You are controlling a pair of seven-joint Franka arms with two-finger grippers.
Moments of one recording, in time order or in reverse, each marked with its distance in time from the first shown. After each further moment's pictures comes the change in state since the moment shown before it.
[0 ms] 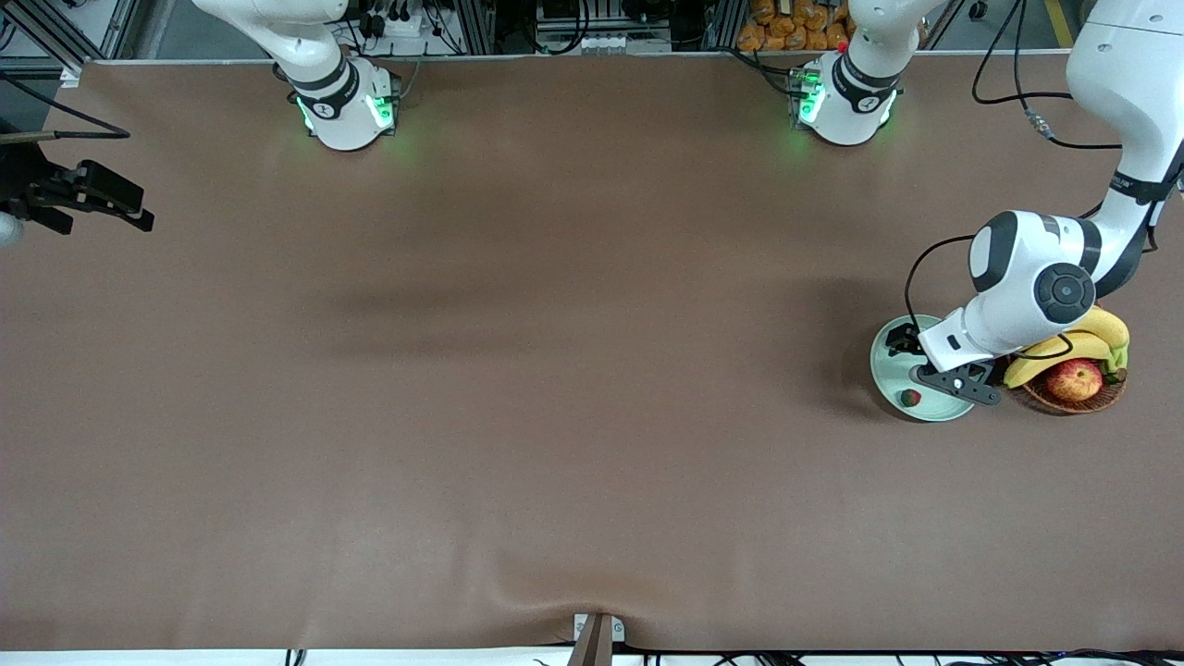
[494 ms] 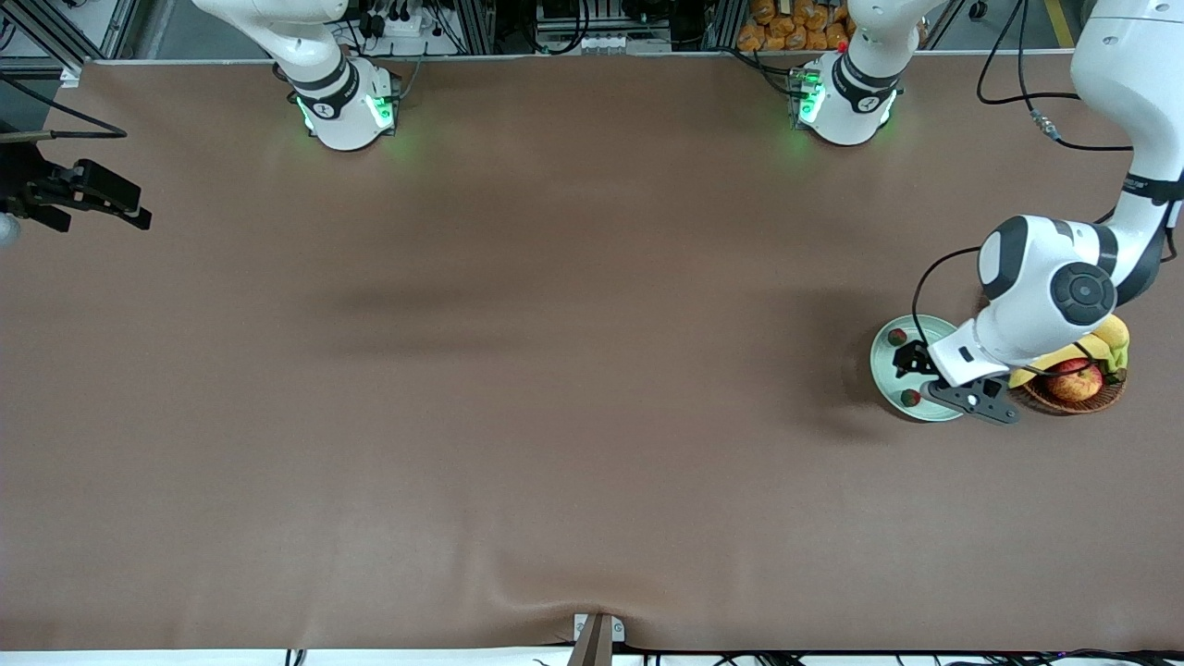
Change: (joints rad) left arm -0.026 0.002 -0.009 0.114 0.000 0.007 0.000; right arm 0.005 0.000 -0.014 0.000 0.000 -0.003 0.000
